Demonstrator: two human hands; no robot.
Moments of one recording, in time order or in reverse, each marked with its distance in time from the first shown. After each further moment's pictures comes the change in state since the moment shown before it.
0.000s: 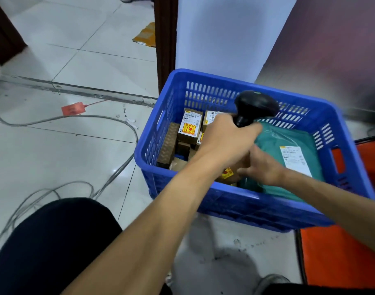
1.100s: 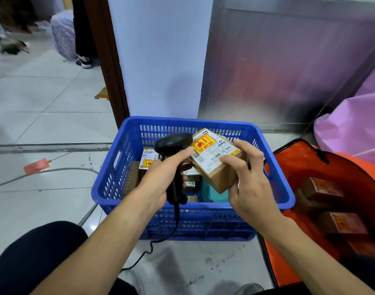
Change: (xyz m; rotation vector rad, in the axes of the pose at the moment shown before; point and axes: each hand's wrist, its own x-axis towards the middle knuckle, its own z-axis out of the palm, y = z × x) left_hand -0.046 0.011 0.030 -0.388 -0.027 -0.208; right_hand -0.167 0.006 -0.046 -0.037 0.991 -0.546
